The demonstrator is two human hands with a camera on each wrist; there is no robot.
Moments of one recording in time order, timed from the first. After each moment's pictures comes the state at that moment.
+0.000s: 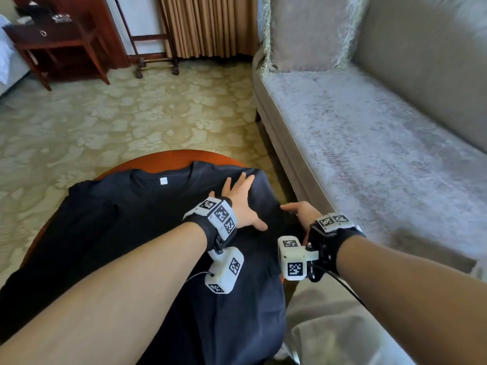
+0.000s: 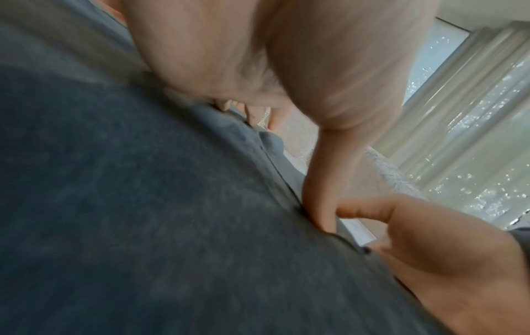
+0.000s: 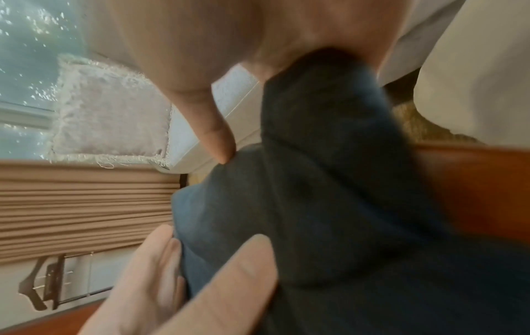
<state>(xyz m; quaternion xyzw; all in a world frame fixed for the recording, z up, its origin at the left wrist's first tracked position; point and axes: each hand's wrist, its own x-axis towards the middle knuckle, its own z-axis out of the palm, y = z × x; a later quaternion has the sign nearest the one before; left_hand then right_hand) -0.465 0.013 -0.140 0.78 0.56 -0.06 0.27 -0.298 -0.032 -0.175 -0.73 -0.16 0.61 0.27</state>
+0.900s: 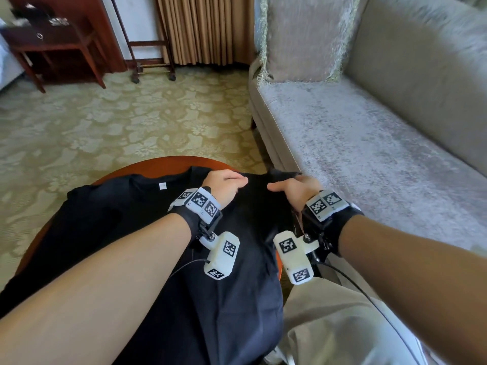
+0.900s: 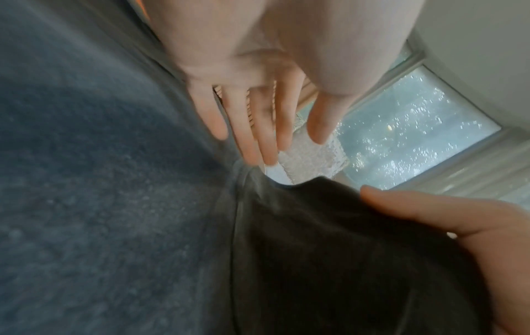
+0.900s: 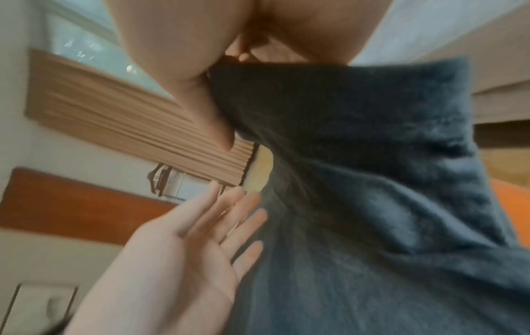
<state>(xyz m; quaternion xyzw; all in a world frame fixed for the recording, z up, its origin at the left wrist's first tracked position) -0.478 0.037 -0.124 0.61 0.58 0.28 0.47 -0.311 -0.029 -0.090 -0.74 -0.30 0.46 0.39</state>
